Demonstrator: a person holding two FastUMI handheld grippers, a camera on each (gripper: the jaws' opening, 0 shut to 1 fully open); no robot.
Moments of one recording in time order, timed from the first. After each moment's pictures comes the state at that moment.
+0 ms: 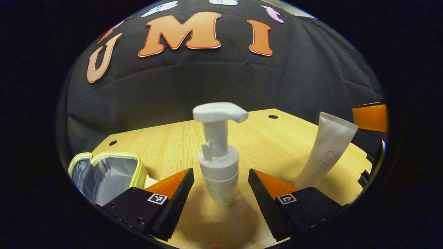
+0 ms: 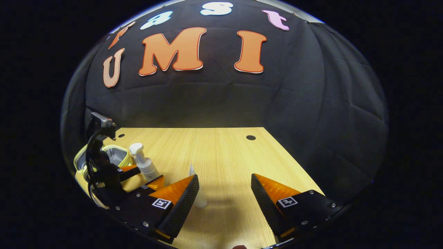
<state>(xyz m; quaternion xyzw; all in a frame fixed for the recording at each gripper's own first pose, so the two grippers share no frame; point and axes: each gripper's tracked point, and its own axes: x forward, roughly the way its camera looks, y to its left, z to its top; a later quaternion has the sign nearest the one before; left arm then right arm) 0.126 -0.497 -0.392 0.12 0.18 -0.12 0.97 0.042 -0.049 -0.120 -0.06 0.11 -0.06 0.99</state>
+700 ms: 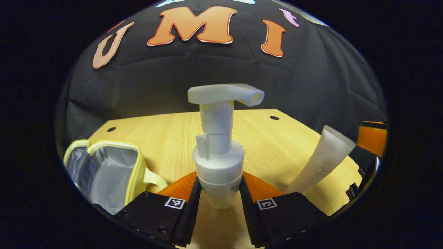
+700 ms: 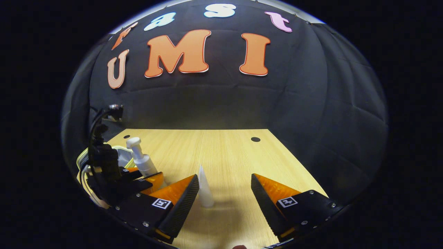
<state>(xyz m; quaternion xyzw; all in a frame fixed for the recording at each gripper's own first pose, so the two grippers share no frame) 0.108 -0.491 -0.359 0.09 0.21 -0.12 0.97 0.032 -0.027 -0.112 -0.06 0.10 -0.04 0.99</state>
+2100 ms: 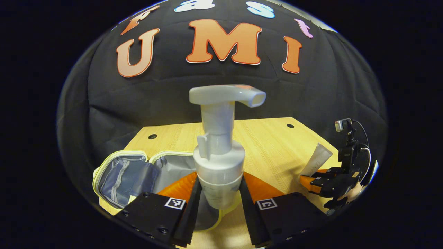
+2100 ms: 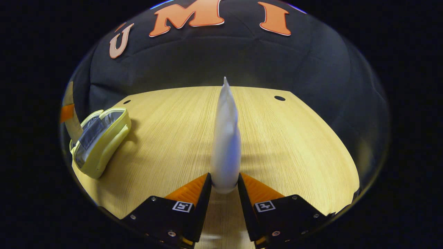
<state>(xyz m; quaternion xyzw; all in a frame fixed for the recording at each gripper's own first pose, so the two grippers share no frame) 0.041 -0.363 -0.262 0.08 0.22 -0.07 0.97 0.087 -0.005 -0.261 -0.07 0.25 0.00 0.97</state>
